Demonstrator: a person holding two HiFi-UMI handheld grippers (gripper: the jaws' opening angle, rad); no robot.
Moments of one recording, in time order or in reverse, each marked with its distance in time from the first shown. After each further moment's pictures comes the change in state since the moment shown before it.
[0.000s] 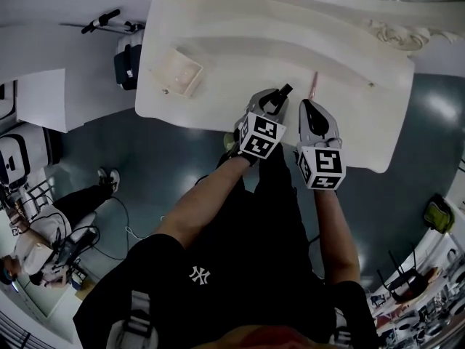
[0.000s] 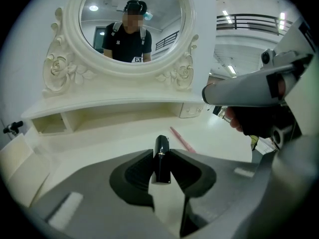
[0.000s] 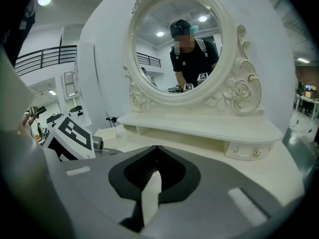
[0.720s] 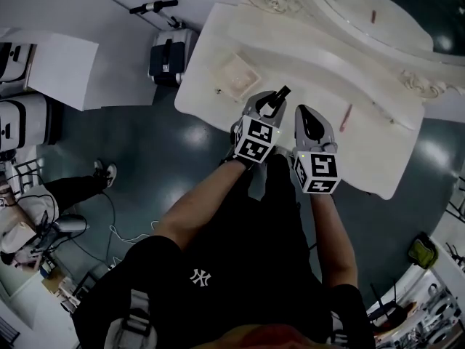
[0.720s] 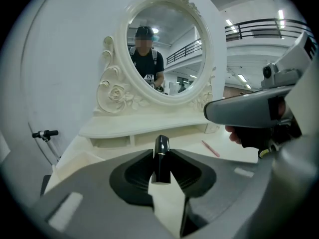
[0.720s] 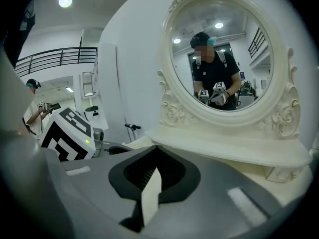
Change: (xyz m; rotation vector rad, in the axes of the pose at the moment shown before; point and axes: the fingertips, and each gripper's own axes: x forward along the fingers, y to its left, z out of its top) left arm -0.127 0.126 0.018 -0.044 -0.146 0.150; right arm 0.041 0.149 0.066 -0.121 -0.081 0.133
